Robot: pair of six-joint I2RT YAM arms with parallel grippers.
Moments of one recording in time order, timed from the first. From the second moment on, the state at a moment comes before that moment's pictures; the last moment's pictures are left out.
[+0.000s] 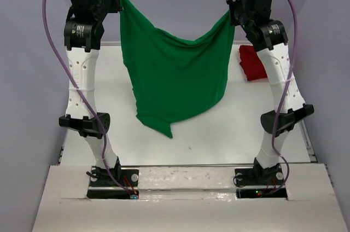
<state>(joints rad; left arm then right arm) -0.14 1.82 2.54 -0.73 0.05 -0.13 0.36 1.87 2.46 -0.77 0.26 -0.16</state>
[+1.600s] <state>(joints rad) -0.16 1.97 2.12 -0.62 0.02 -0.14 0.47 1.92 2.16 -0.63 0.42 -0.23</state>
